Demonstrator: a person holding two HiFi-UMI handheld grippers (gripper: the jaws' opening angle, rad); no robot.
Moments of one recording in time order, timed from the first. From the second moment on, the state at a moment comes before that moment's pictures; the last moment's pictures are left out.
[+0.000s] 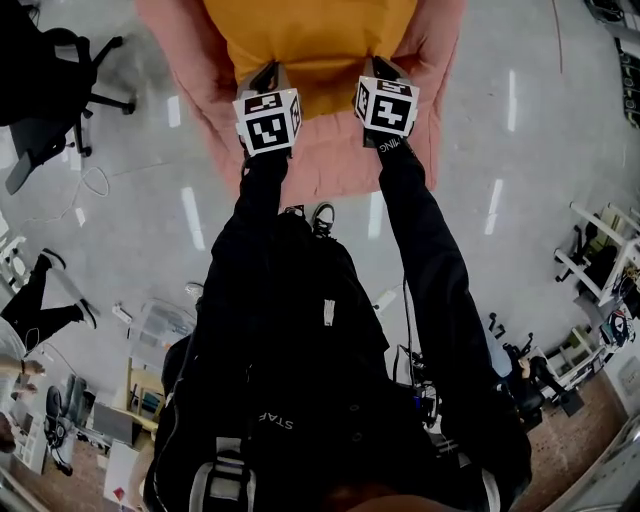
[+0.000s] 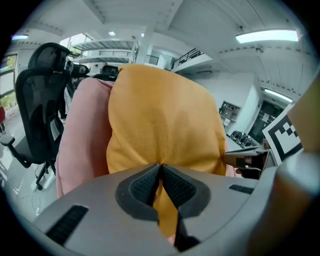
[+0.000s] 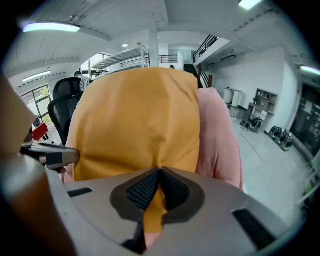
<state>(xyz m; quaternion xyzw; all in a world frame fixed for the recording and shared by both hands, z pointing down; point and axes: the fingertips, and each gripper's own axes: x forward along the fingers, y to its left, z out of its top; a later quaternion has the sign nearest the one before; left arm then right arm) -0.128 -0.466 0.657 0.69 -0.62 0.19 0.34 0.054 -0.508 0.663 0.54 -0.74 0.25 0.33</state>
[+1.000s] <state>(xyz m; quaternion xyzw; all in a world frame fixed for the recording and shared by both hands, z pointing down) -0.078 -0.313 0.329 0.73 -0.64 0.06 0.22 0.050 -0.319 0.311 0.53 -0.83 0.11 0.11</state>
